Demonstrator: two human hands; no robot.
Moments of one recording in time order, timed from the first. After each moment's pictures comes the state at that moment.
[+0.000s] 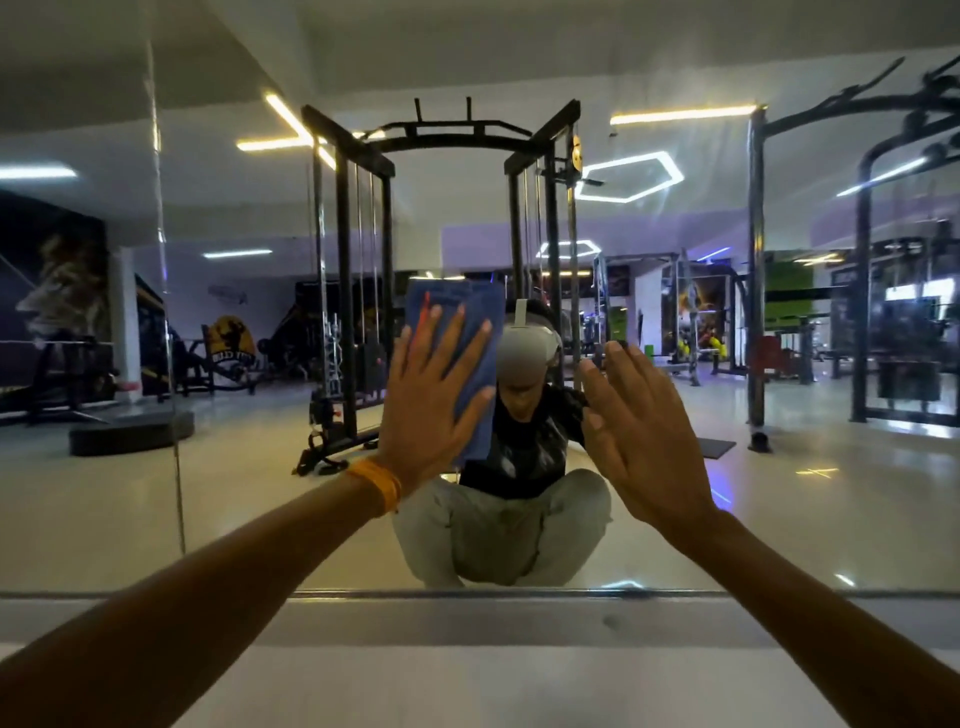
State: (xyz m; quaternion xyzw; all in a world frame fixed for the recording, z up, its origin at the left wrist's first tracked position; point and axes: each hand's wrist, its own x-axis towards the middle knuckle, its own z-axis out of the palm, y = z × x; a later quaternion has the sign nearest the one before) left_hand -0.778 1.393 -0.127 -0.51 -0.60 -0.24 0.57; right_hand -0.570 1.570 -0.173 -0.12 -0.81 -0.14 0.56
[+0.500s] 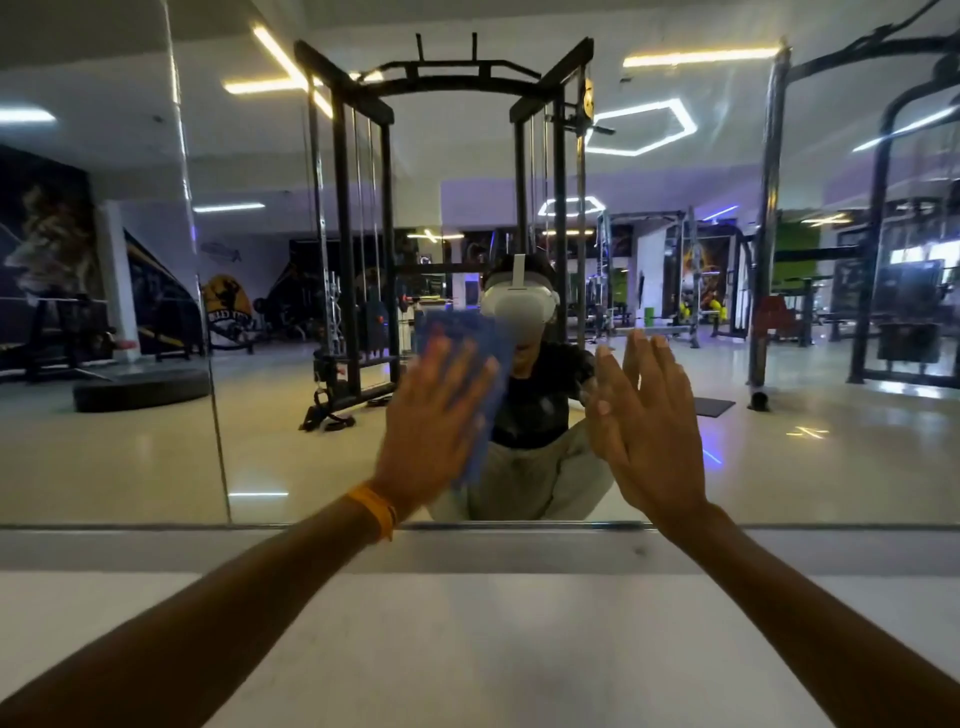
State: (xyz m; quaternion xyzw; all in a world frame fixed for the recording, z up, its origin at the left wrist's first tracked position) left_hand -0.804 1.352 -0.220 -0.53 -0.60 -0.19 0.57; right_hand -0.596 1.530 -0.226 -0.16 -0.79 -0.09 0.58
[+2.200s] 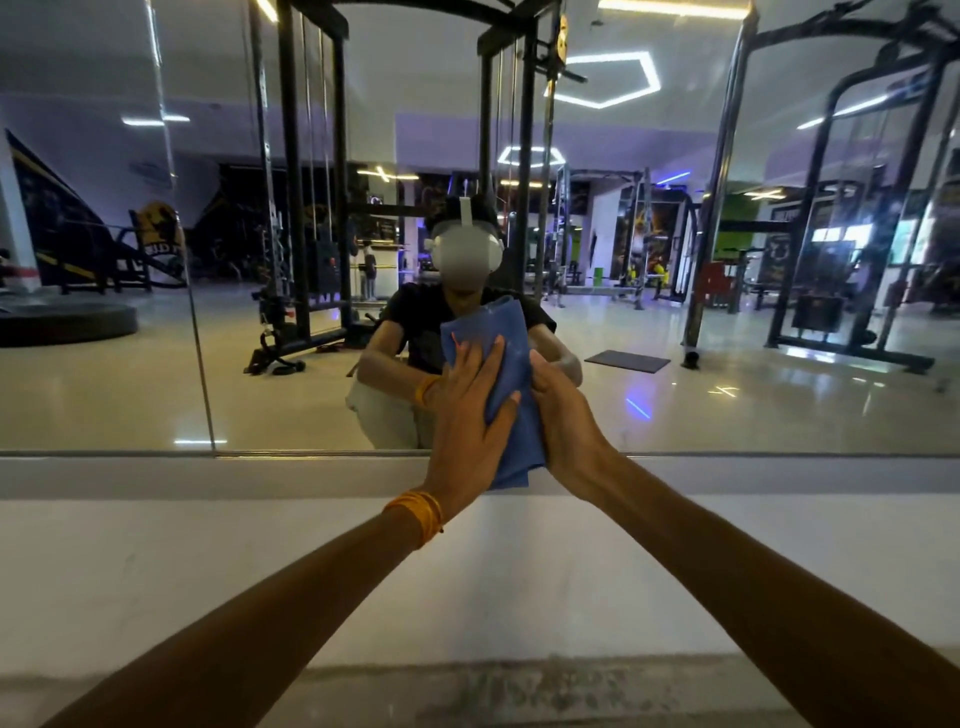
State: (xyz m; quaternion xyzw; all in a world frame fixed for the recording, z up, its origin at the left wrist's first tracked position) left_hand -0.720 1.365 -0.274 -0.58 -0.56 -0.58 0.16; right_hand -0.605 1.412 -0.228 -0.09 -0.61 0.71 0.34
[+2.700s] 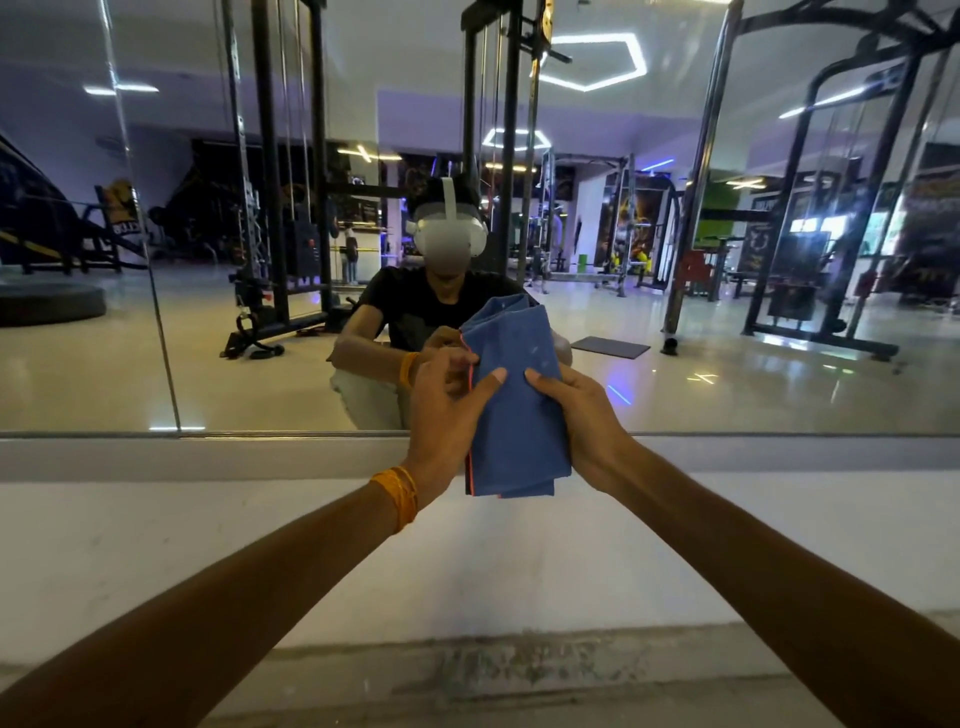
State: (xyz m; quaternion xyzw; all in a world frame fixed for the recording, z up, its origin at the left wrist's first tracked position) left_hand -0.701 1.360 -0.271 -0.44 -0.52 -0.73 0.00; right_hand -0.567 1.435 -0.245 -0.16 -0.62 0.66 0.39
